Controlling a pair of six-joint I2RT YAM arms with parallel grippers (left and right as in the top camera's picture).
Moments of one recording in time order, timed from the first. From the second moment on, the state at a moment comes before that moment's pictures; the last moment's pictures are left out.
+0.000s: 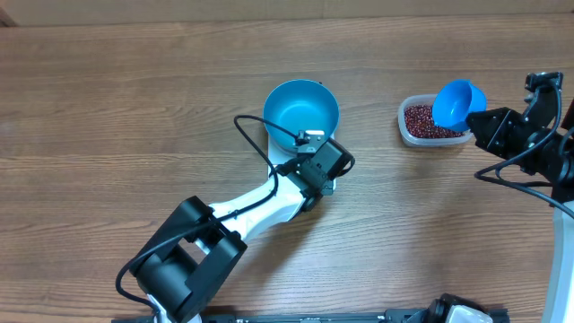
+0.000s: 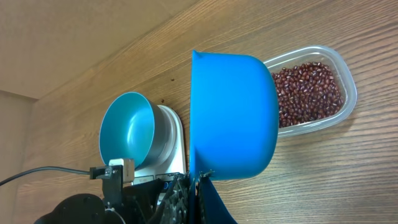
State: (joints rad) left arm -0.79 1.88 1.10 -0.32 -0.30 -0.68; right arm -0.34 1.22 1.33 -0.99 -0.56 0.17
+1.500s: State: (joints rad) left arm -0.79 1.96 1.36 -0.76 -0.23 -0.78; right arm -0.34 1.22 1.33 -1.00 -0.56 0.17
